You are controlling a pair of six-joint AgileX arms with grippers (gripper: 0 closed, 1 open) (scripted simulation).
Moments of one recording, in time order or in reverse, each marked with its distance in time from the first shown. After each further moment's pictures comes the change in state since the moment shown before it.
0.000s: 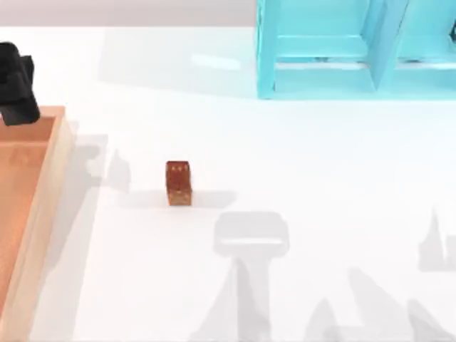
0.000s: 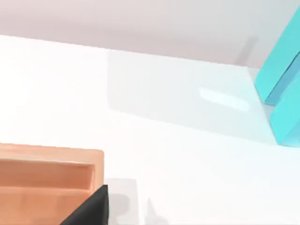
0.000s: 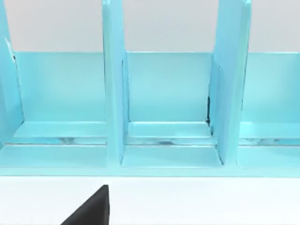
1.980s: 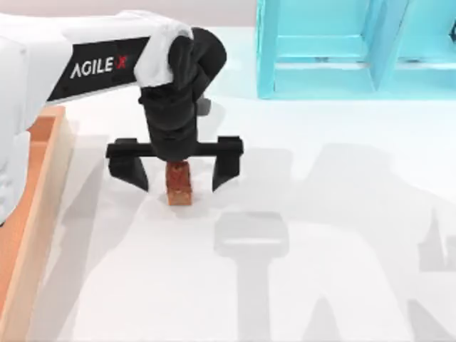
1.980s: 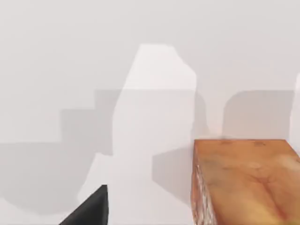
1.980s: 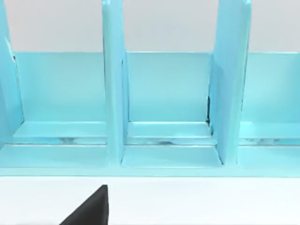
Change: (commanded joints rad) left arm -0.332 1.408 0.799 -0.528 -0.011 -0.255; right arm 0.000 0.000 0.000 0.000 0.000 0.000
